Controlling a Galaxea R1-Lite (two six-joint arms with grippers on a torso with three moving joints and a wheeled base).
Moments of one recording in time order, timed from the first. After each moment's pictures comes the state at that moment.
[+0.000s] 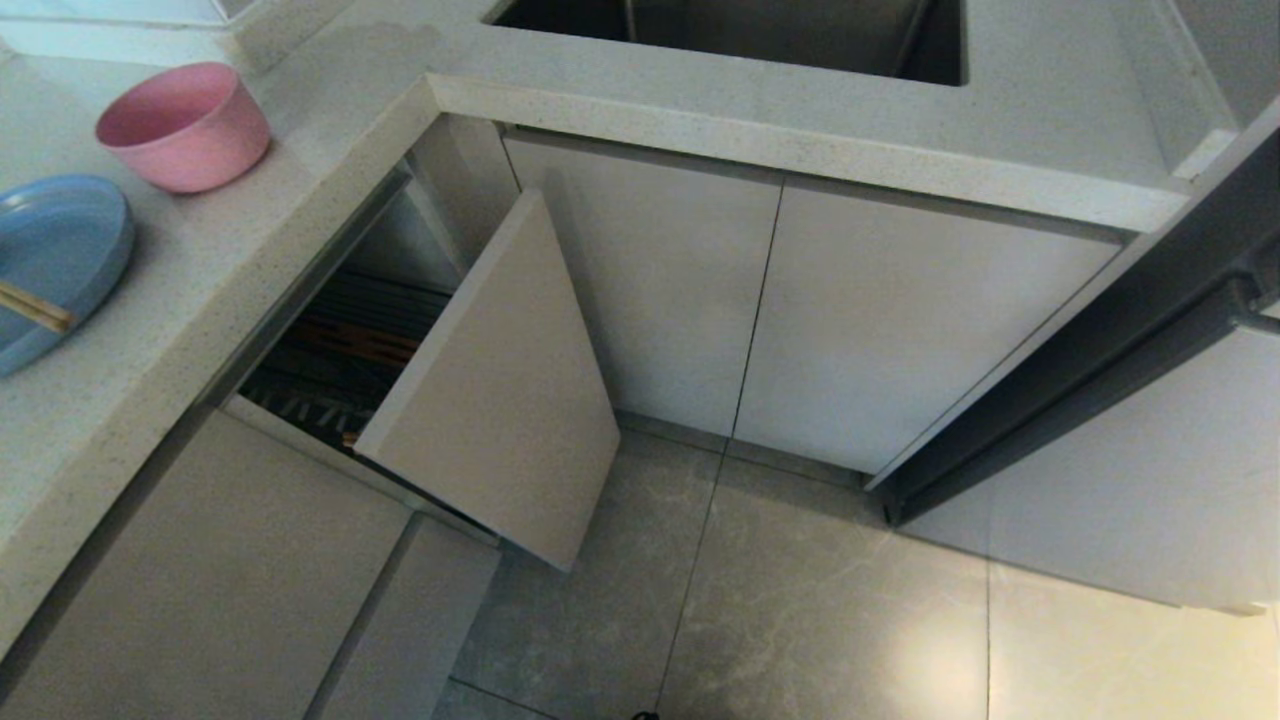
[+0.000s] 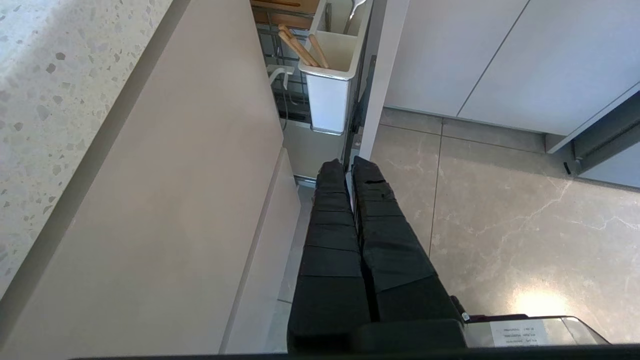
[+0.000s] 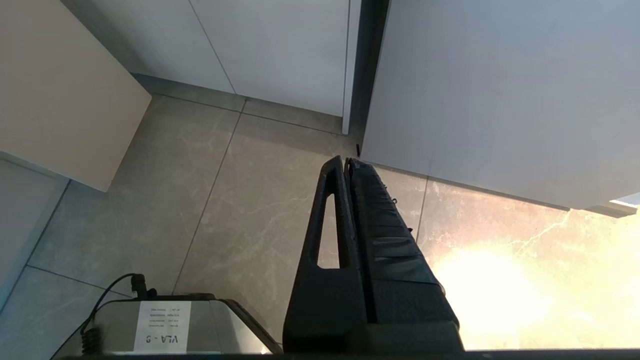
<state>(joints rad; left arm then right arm) 0.00 0.00 0.00 -0.07 -0.02 0.06 0.00 0.00 0.00 0.00 0.00 0.03</state>
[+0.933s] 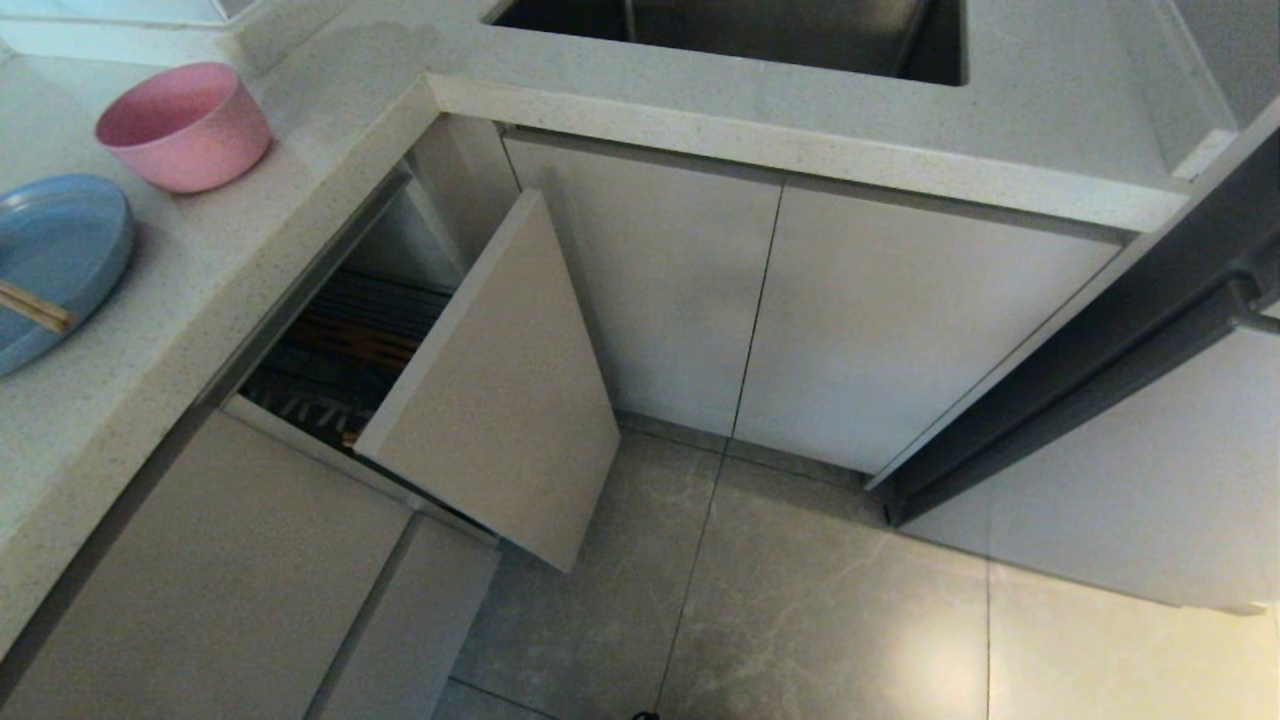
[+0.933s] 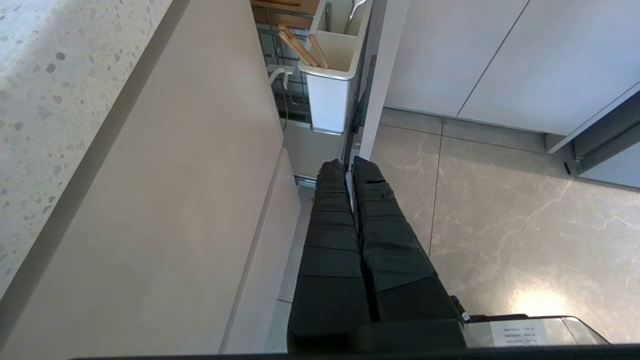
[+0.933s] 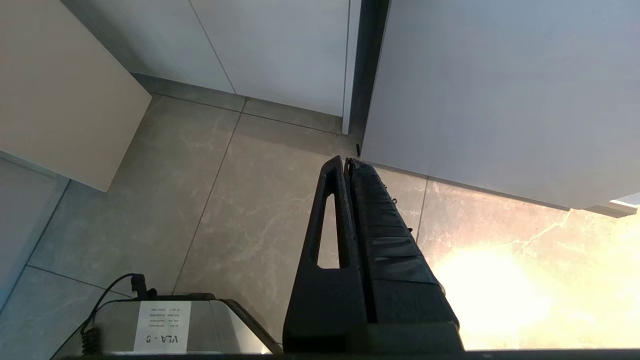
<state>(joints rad) 0.00 0.00 0.00 -0.07 -0.02 0.06 0.00 0.00 0.00 0.00 0.00 0.03</state>
